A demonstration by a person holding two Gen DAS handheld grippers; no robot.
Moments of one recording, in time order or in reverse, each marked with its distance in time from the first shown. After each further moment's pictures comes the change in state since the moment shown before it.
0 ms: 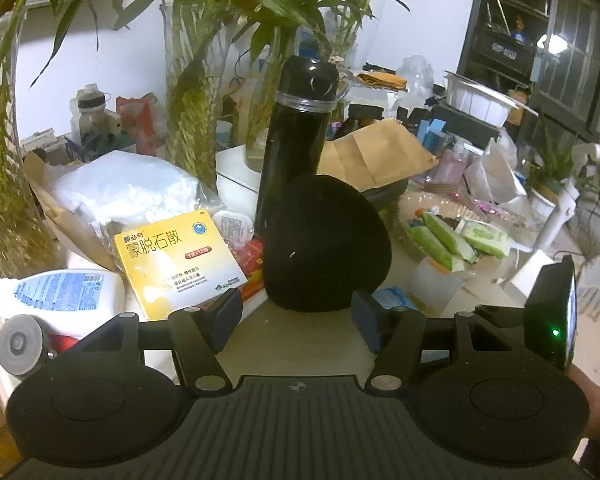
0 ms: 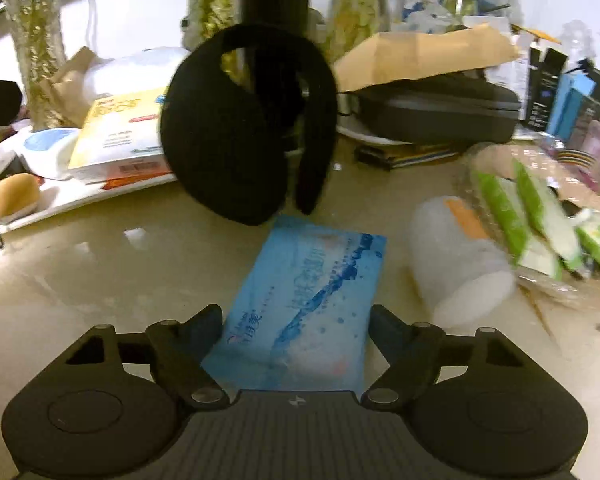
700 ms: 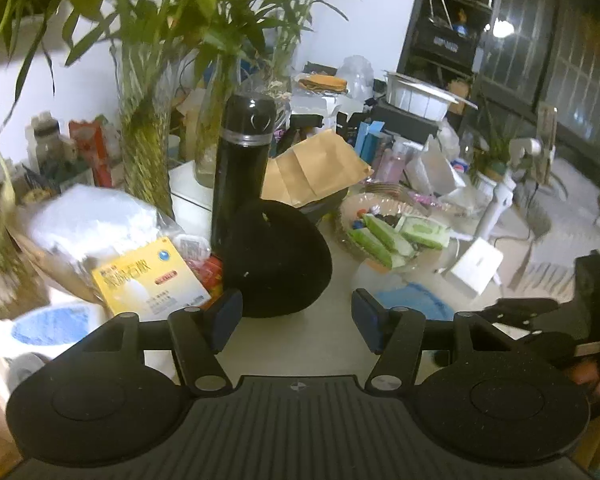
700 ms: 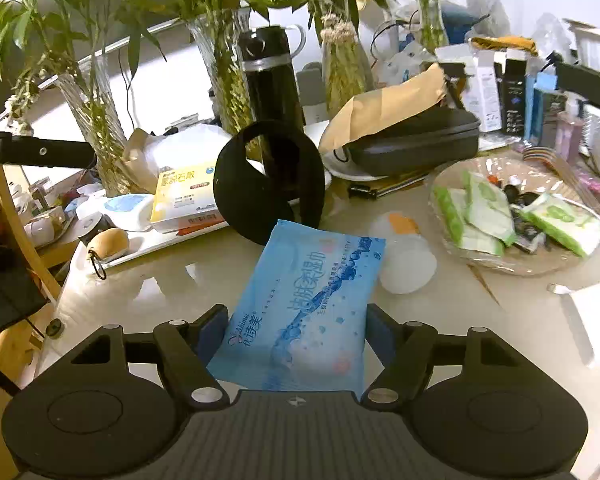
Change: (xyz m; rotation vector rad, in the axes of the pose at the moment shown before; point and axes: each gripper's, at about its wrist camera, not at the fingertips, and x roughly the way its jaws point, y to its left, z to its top) left arm -0.043 -0.008 0.028 0.110 0.026 -0.142; right arm -0.127 -0.042 -0.027 0.116 -0.127 0.174
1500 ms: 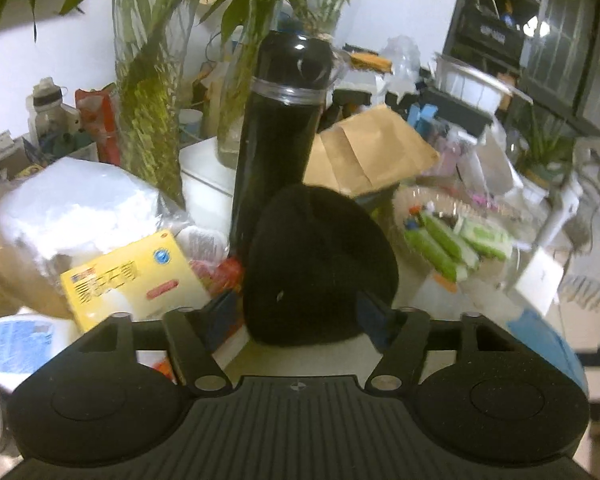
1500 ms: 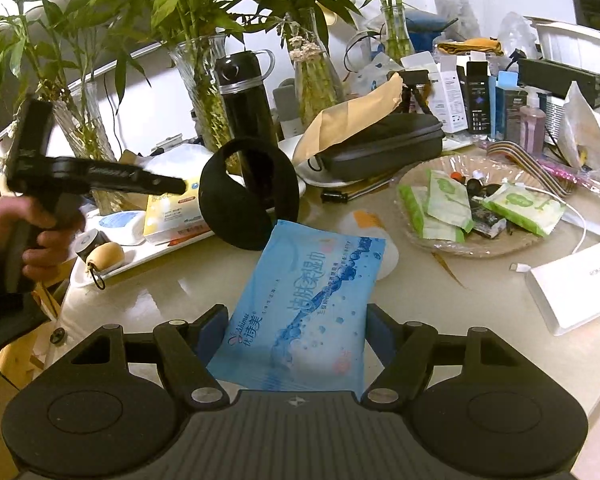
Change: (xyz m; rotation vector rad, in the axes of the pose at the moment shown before) left arm 0.106 0.034 0.005 -0.089 0.015 0.055; right arm -0.034 -0.012 -0.015 0.057 -0.044 -0.032
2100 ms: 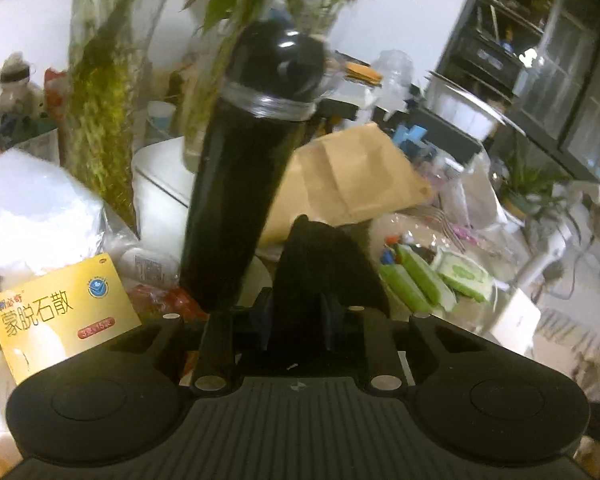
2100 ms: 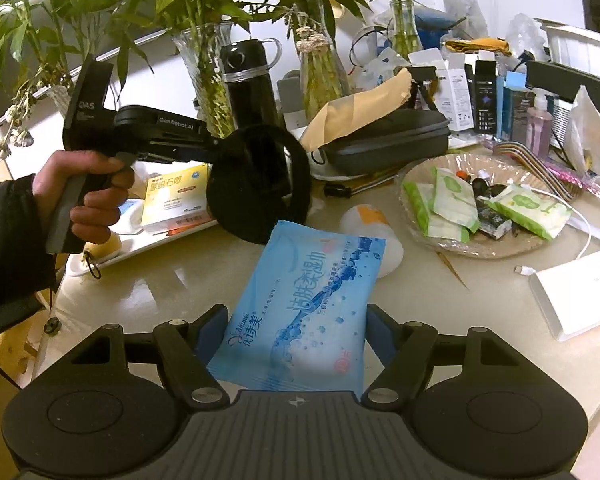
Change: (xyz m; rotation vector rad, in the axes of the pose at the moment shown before) left arm 0.033 -0.008 0.024 -0.059 0.001 -0.094; right arm 0.009 0.006 0.001 -0.033 0.021 -0.006
